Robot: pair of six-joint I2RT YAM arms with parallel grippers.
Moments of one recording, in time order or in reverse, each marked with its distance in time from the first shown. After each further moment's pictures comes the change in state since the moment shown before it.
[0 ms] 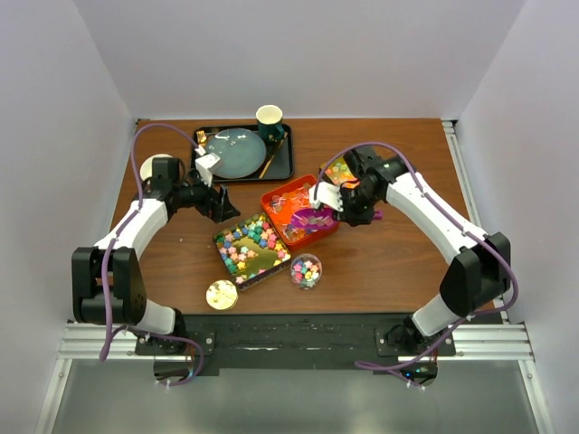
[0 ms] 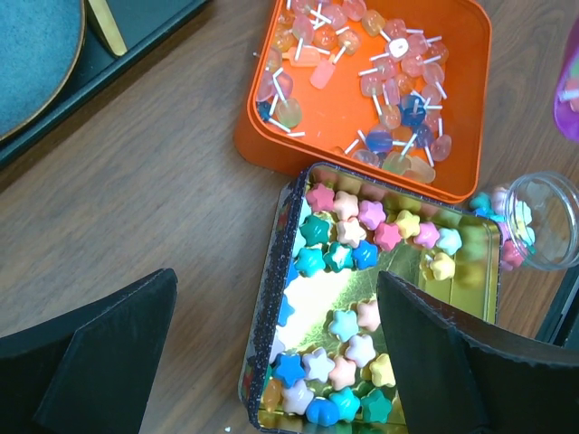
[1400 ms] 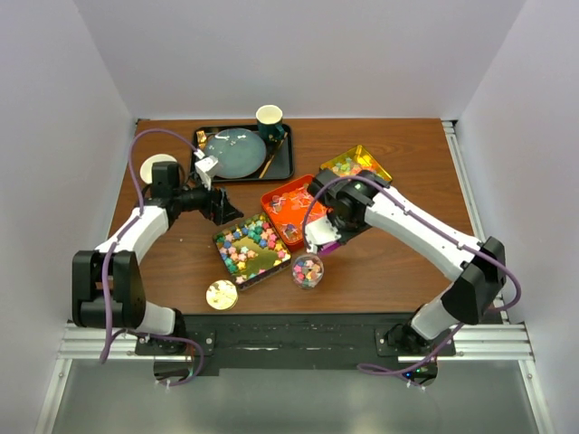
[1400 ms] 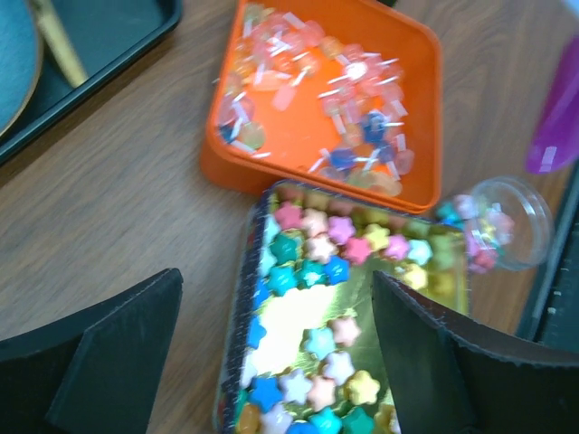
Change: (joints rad) left arm 0.000 -0.021 -0.080 0.143 0.087 -0.070; right arm 0.315 -0.023 0.045 -0.241 0.597 -0.192
